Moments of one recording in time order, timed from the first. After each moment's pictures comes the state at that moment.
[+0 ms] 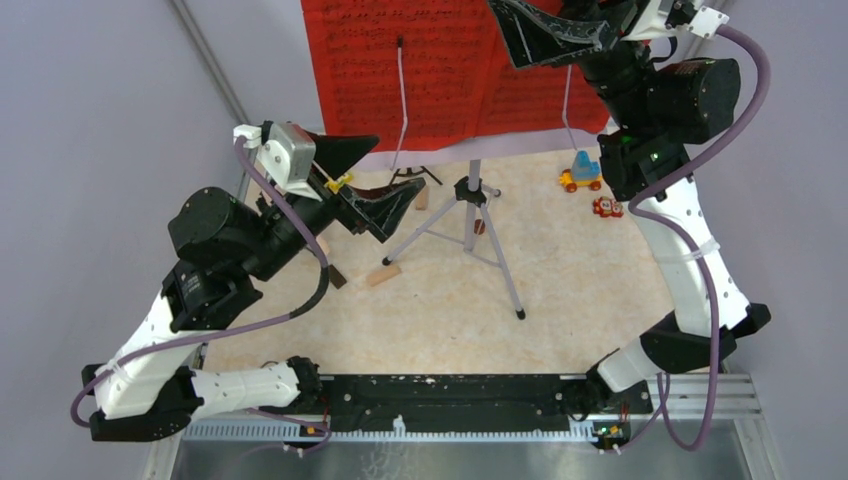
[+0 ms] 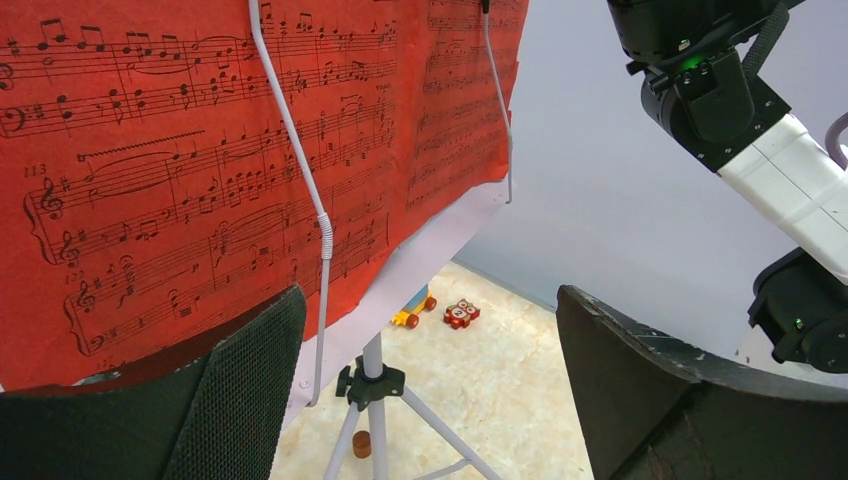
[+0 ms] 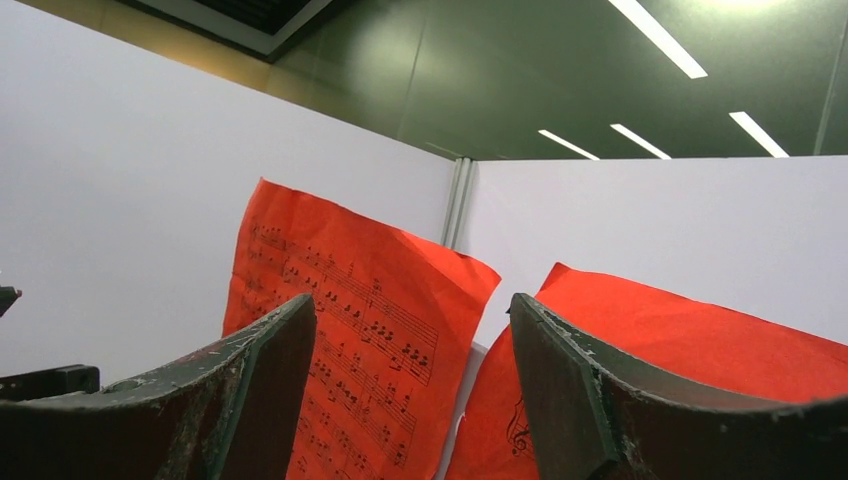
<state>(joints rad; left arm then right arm) -1.04 0.98 1.60 -0.31 -0.15 -0.01 0.59 1.51 2.12 0.35 -0.43 0.16</state>
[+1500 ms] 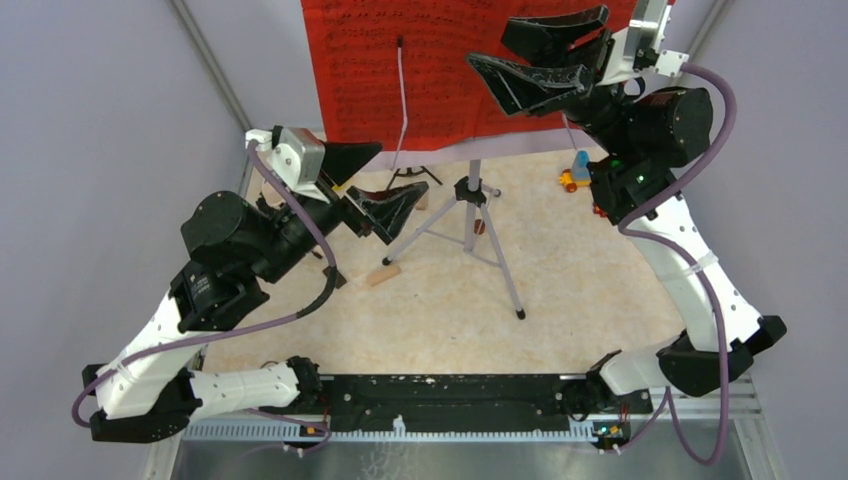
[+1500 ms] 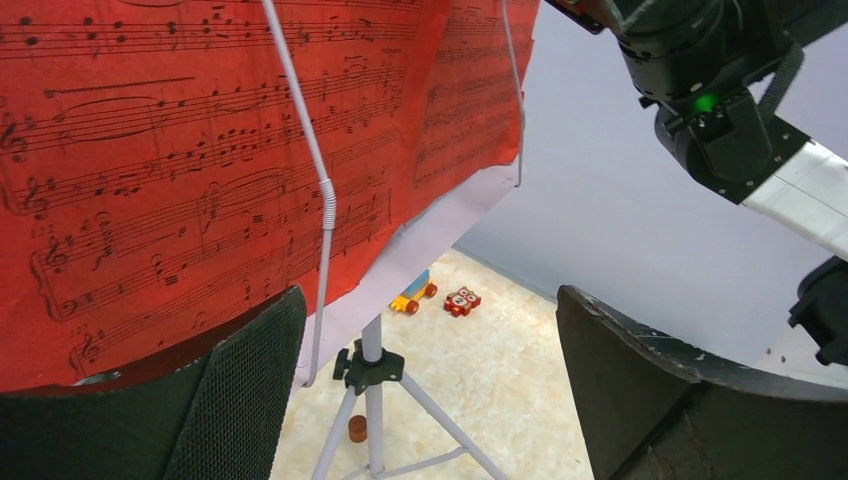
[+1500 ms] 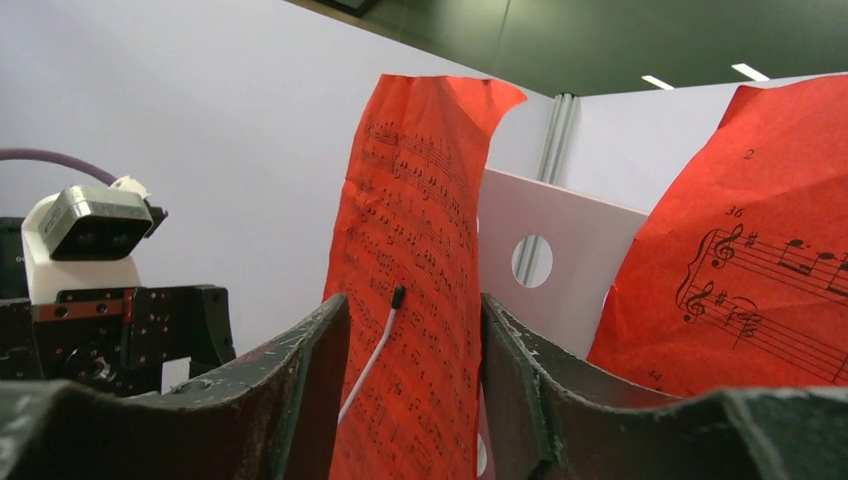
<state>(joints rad) -1.04 0.96 1.54 -0.30 -0.16 -0.03 0.62 1.39 1.83 0.44 -0.57 0.24</state>
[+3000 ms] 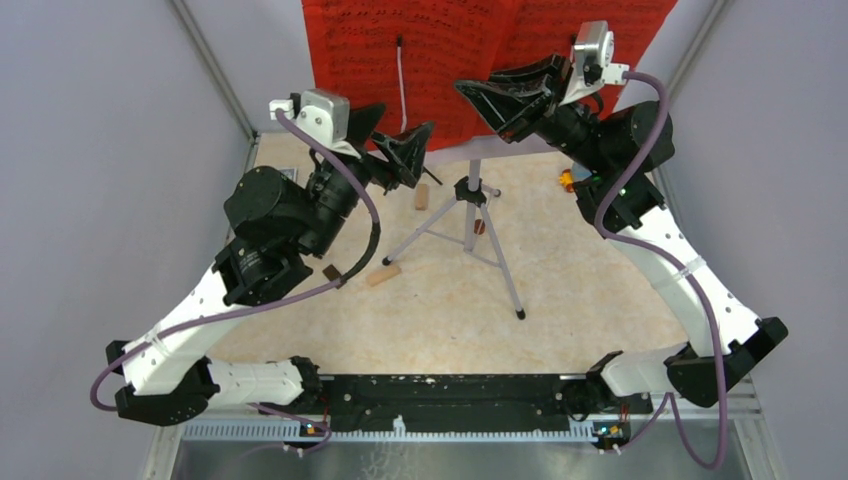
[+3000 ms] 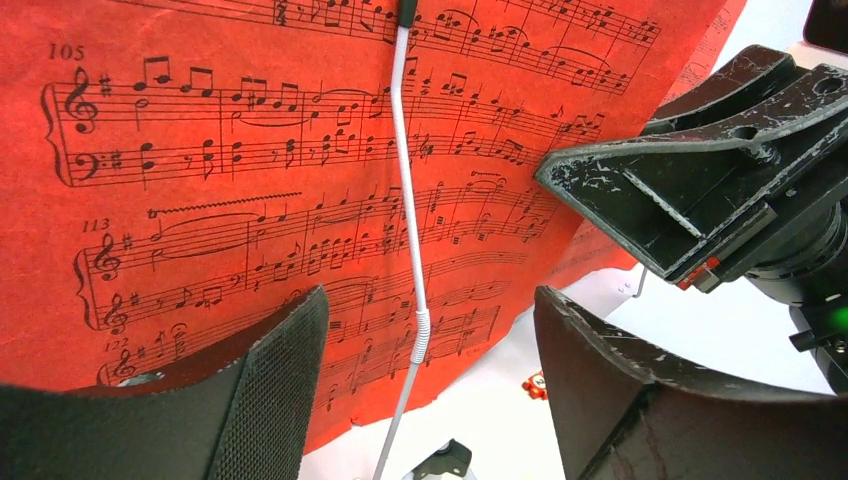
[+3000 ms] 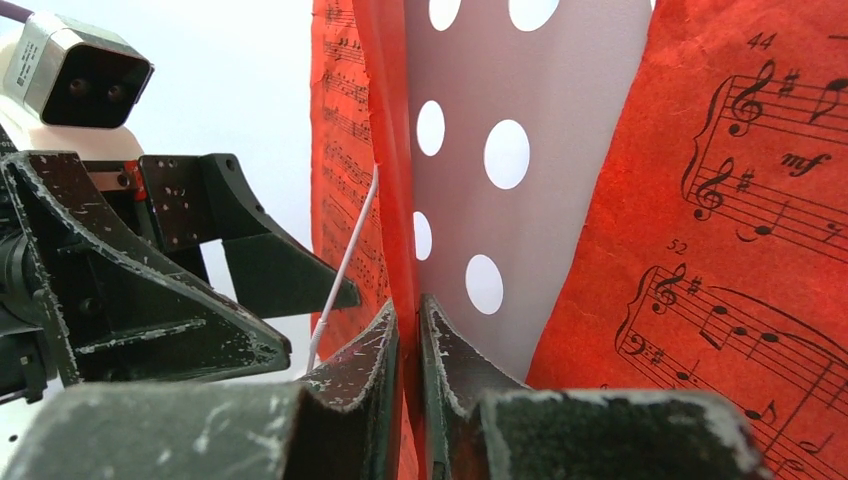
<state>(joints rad) -1.04 1.12 1.61 -0.10 -0.44 0.03 0.62 1.32 1.61 0.38 -0.55 0.25</state>
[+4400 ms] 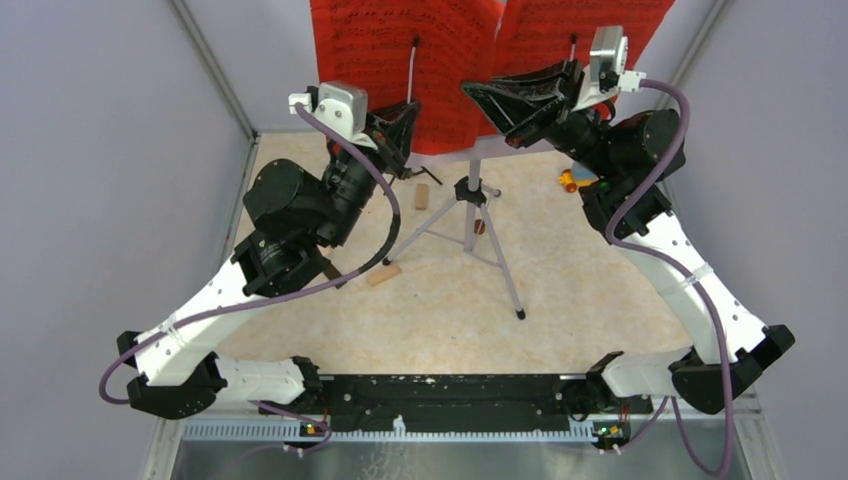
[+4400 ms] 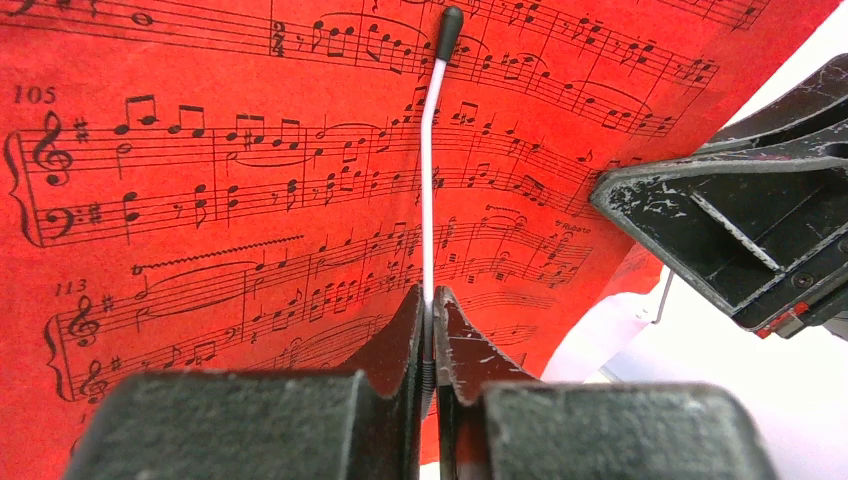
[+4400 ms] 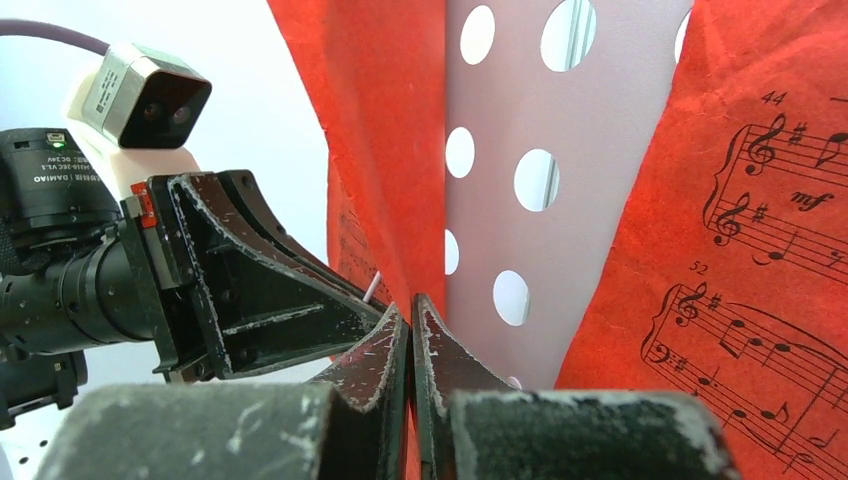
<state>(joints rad) -1.04 1.18 1.62 0.00 -0.46 0.10 0.62 1.29 1.58 0.42 -0.57 0.28</state>
